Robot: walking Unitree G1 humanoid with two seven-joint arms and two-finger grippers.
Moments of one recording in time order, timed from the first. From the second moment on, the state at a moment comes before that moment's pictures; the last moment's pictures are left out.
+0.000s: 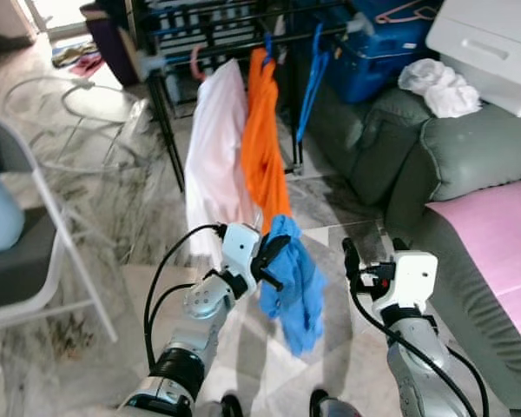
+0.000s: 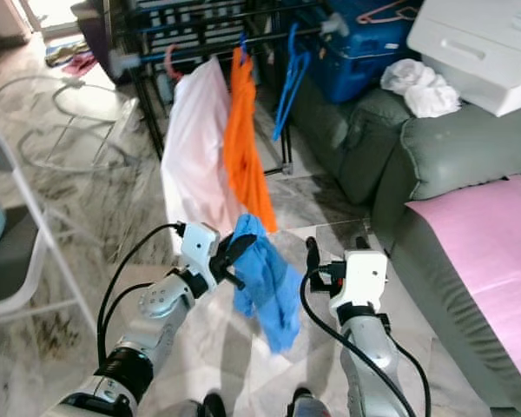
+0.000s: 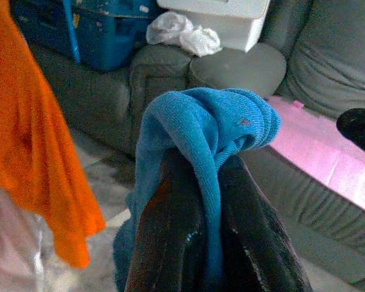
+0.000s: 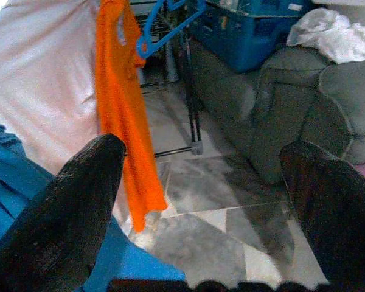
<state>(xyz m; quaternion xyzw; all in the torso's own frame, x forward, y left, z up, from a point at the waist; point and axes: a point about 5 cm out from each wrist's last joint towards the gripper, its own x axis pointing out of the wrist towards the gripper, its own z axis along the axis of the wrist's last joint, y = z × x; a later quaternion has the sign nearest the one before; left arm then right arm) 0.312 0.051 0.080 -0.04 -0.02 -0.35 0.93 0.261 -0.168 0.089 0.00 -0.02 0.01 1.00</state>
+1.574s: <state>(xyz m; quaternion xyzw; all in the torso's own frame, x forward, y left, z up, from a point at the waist) 0.312 0.126 0.102 0.01 -0.10 -0.17 0.98 0.242 -0.175 0.100 -0.04 -0.04 0.02 1.00</state>
